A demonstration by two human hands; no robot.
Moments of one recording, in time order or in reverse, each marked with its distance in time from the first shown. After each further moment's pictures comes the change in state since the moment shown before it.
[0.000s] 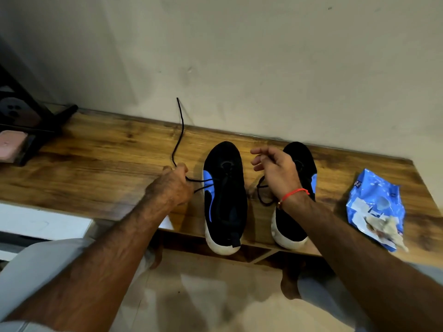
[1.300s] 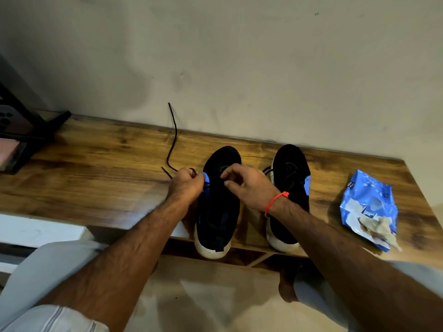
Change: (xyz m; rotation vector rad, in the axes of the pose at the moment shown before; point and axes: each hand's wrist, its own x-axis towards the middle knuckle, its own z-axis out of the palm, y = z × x) left_hand 0.020 0.038 0.036 -0.640 0.164 -0.082; right_hand -0.003 0.004 0.013 -0.508 -0.434 -0.248
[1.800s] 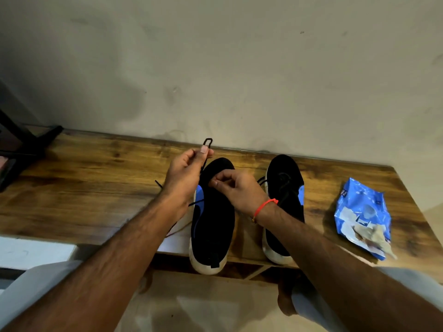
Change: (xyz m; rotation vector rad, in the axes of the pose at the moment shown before) left_hand -0.038 0.058 -0.024 -0.614 -0.158 0.316; right_hand 0.013 -0.018 0.003 0.313 0.102 0.061
